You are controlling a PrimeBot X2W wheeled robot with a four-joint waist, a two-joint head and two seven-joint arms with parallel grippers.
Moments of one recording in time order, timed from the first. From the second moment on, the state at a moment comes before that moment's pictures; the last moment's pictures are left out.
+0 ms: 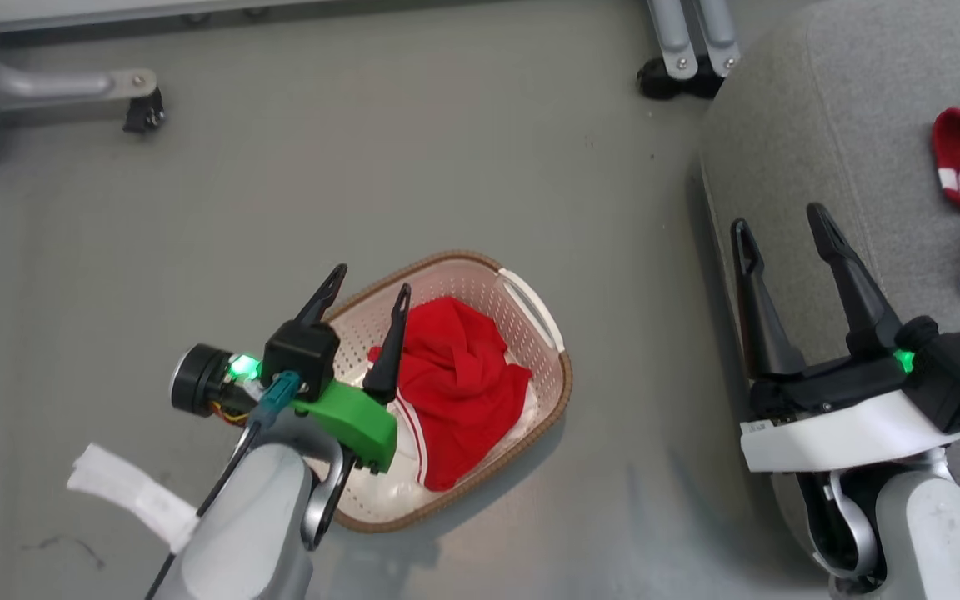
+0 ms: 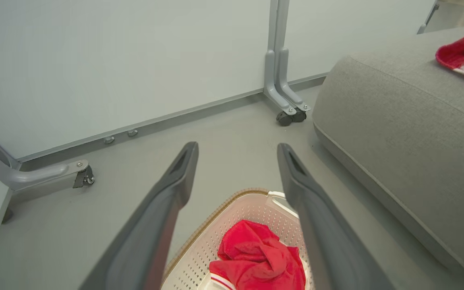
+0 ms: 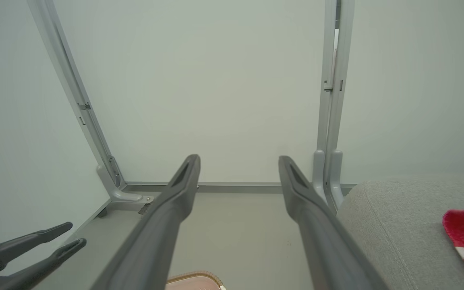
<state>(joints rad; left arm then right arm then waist) -0.40 0.10 -0.39 0.42 -0.17 -0.05 -0.19 -0.10 -0.05 0.08 -0.27 0.16 0.13 -0.06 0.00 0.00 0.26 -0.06</state>
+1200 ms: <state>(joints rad) -0.97 0.15 -0.64 1.20 -0.22 -0.13 -0.08 -0.31 -0.05 0.18 -0.21 0.30 0.13 -0.26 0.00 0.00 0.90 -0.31</state>
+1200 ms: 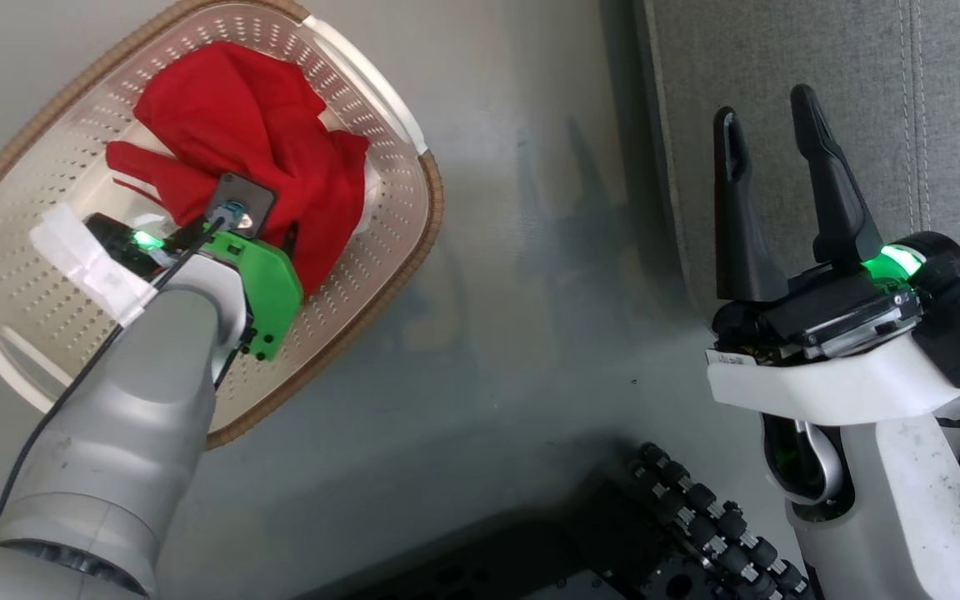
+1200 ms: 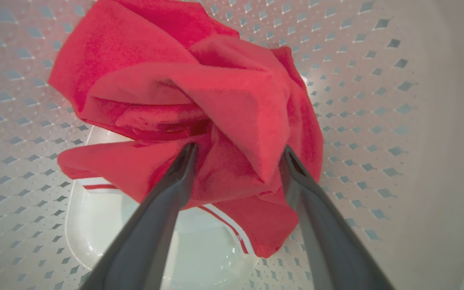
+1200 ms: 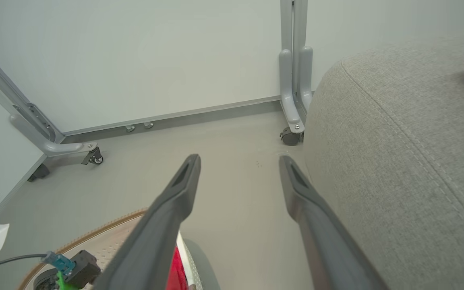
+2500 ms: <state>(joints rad) -1.05 0.25 -0.68 1.27 -0.23 -0.04 -0.01 -0.34 -0.05 0.21 -0.20 0.36 0.13 -0.26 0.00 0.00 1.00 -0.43</state>
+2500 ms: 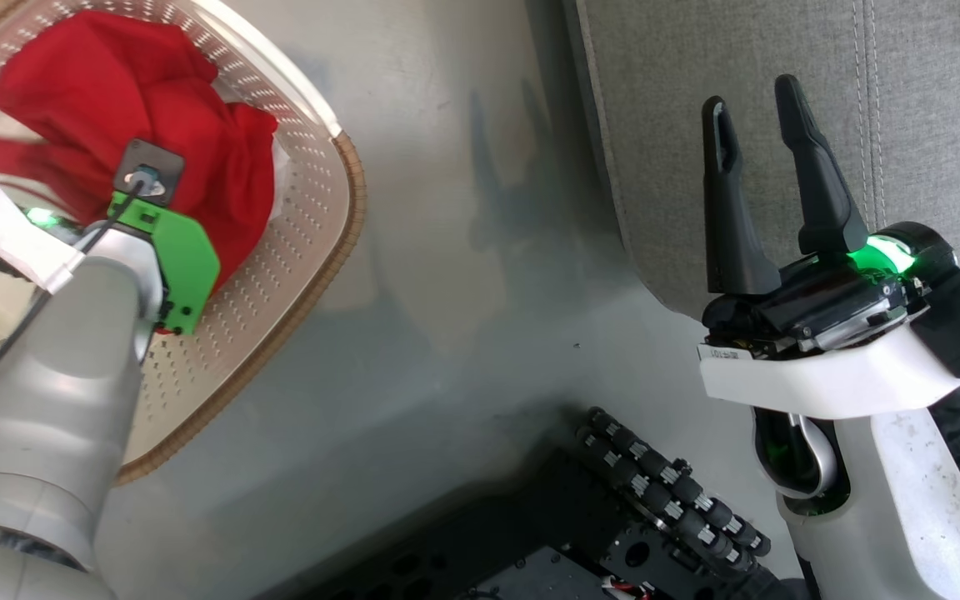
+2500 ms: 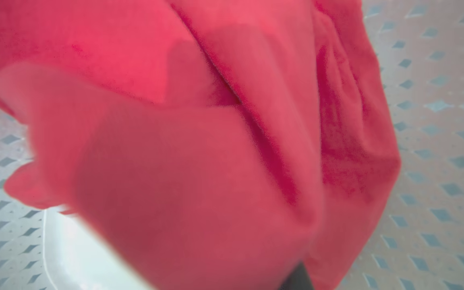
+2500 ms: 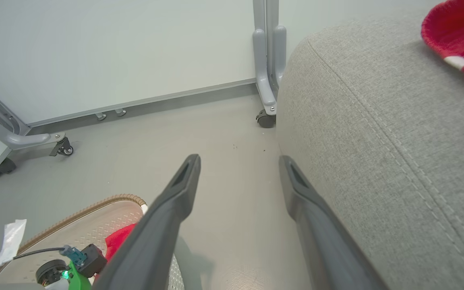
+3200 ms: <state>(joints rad) -0.86 0.12 -0.62 1.05 -0.33 -0.04 -0.26 -0.27 -0.05 0.13 -0.17 0.21 0.13 -0.23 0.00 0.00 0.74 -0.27</state>
